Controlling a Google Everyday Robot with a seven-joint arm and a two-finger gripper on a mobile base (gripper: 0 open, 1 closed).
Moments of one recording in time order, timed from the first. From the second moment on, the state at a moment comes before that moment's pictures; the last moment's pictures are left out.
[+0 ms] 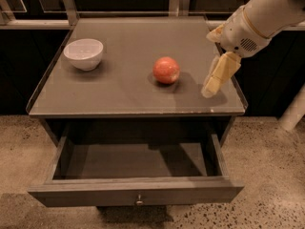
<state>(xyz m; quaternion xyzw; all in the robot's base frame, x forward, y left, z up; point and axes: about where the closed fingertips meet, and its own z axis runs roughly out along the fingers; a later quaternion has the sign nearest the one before) 0.559 -0.150 0.936 -0.61 0.74 0.09 0.27</state>
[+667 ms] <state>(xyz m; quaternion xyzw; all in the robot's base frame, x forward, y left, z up) 0.627 -0.130 0.928 -0.59 0.72 0.09 0.34</state>
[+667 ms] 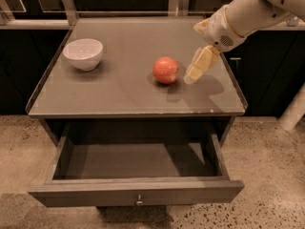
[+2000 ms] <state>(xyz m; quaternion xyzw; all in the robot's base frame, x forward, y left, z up) 0.687 -0.074 0.858 -0.57 0.72 0.19 0.34</state>
